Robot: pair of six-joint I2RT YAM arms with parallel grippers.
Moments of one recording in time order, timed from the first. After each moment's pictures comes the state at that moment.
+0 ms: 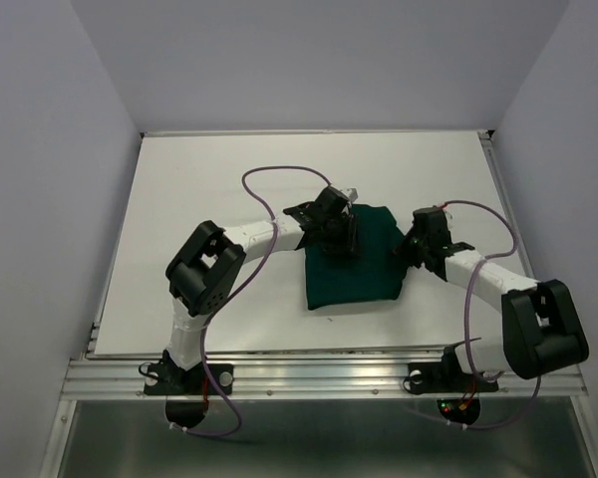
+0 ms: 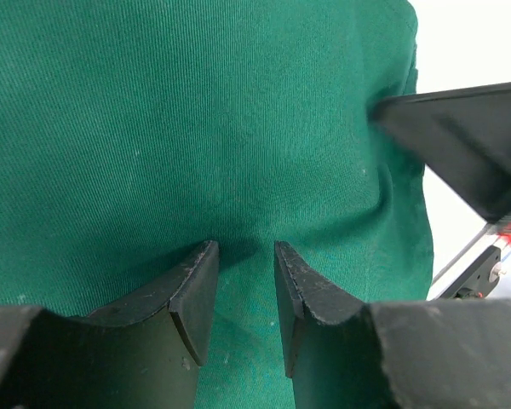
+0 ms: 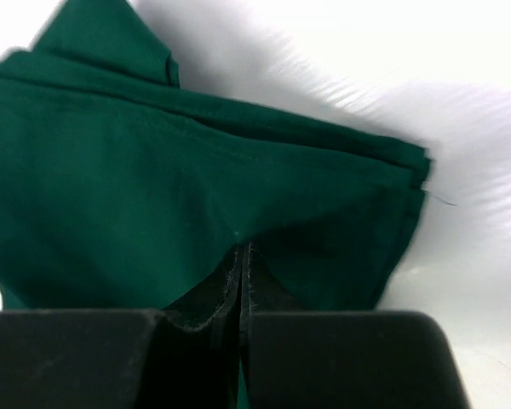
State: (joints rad) left arm -0.82 1.97 1.37 -0.23 0.23 -0.65; right arm 0.26 1.31 0.64 -0.15 0.12 0.87
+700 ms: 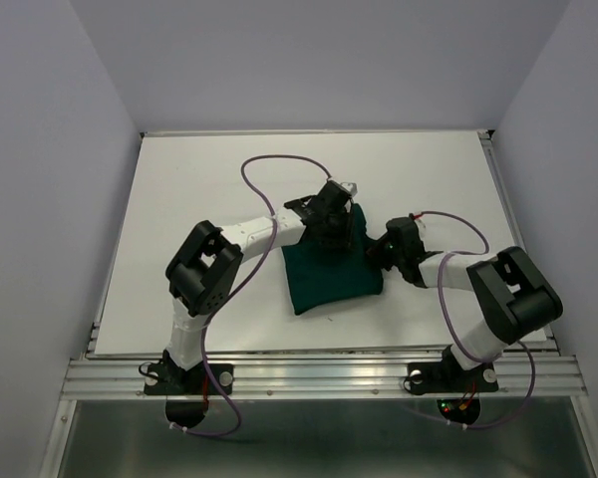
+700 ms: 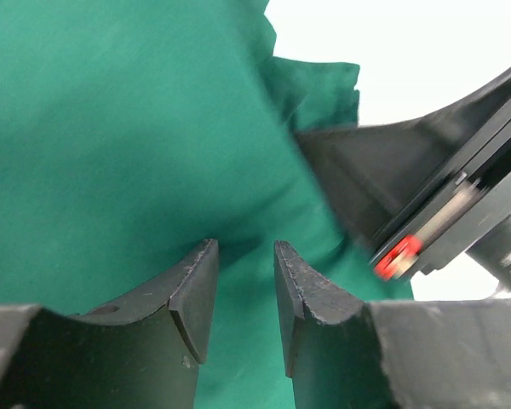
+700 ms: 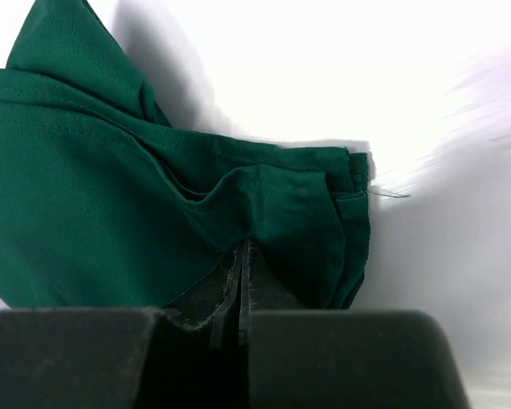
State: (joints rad) left arm -0.82 1.97 1.44 -0.35 0.11 -0.56; right arm 0.40 1.57 0.56 0.26 0.05 1.10
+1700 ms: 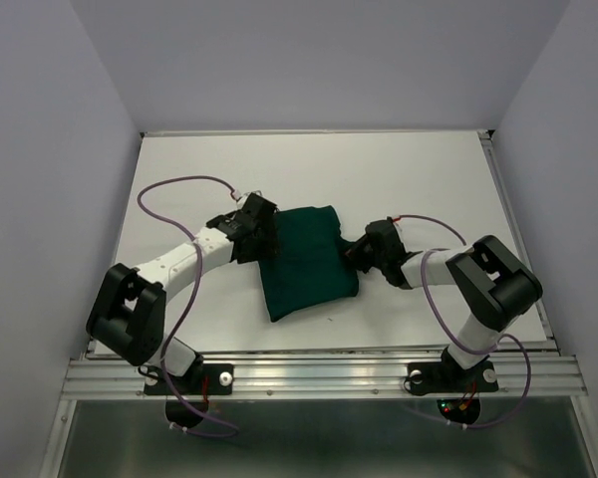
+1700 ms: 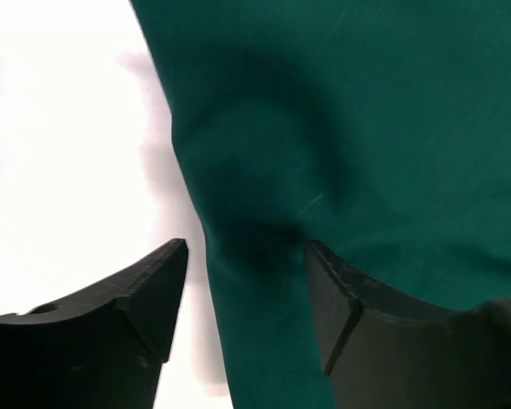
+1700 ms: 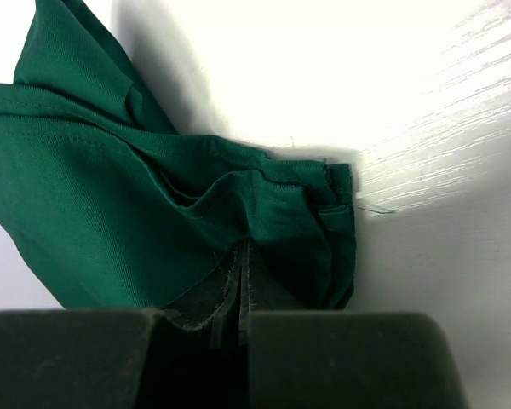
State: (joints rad) left arm -0.56 1.48 1.01 -0.55 -0.20 -0.68; right arm 0.55 1.70 0.62 0.39 0.04 1.26
